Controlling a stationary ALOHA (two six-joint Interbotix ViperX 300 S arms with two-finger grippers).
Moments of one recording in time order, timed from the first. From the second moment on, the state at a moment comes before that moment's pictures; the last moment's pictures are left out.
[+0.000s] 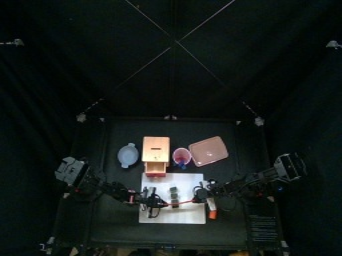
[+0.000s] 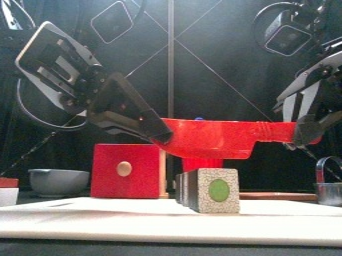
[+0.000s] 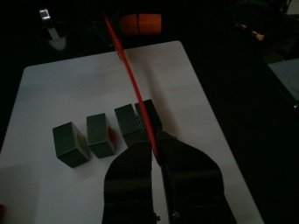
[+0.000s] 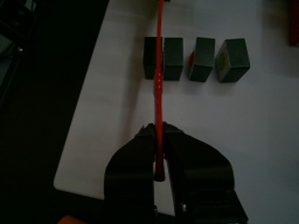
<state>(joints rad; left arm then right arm) -0.37 0.17 0.79 -0.42 -0.58 0.35 0.22 -0.24 1.04 -0.19 -0.14 0.23</state>
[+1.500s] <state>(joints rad) -0.37 0.20 0.79 -0.46 -0.58 0.36 0.22 -0.18 1.02 -0.18 -0.09 0.23</state>
